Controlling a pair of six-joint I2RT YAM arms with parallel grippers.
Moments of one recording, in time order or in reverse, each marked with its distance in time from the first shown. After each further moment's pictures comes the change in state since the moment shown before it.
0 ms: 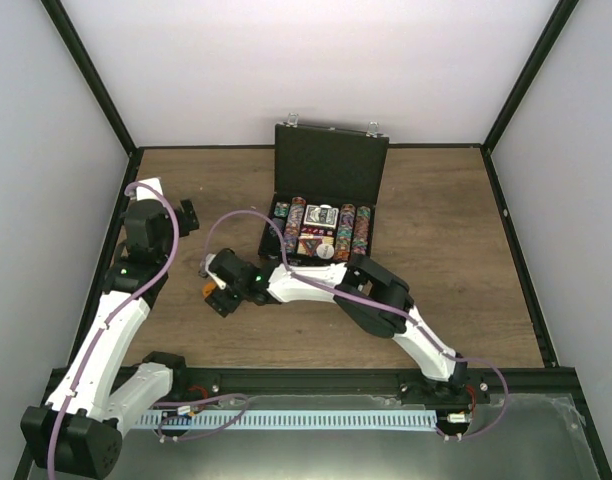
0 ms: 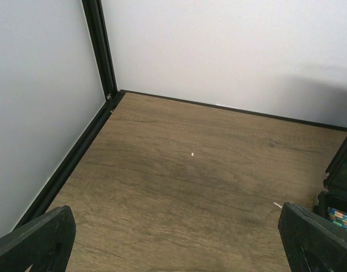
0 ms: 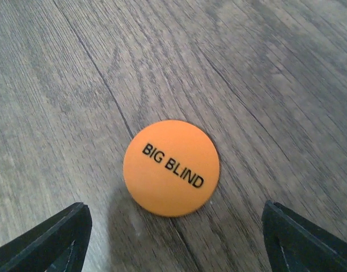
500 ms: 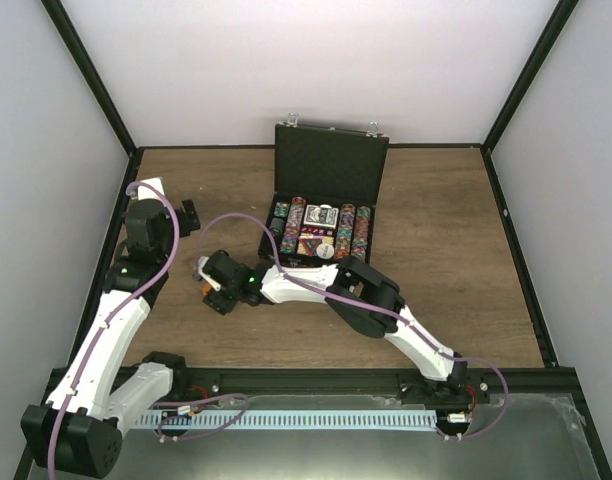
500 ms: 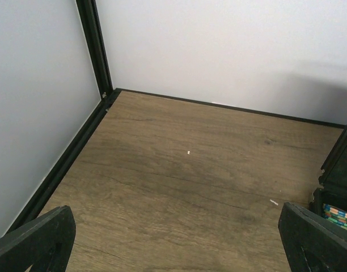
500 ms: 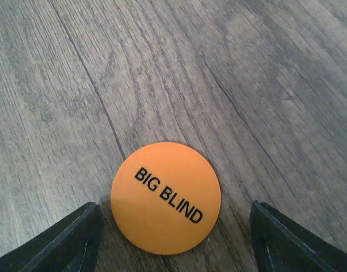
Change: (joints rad) left arm 0.000 0.006 0.000 0.000 0.018 0.000; right arm 0.010 0.085 0.094 -0.016 0.041 -0.112
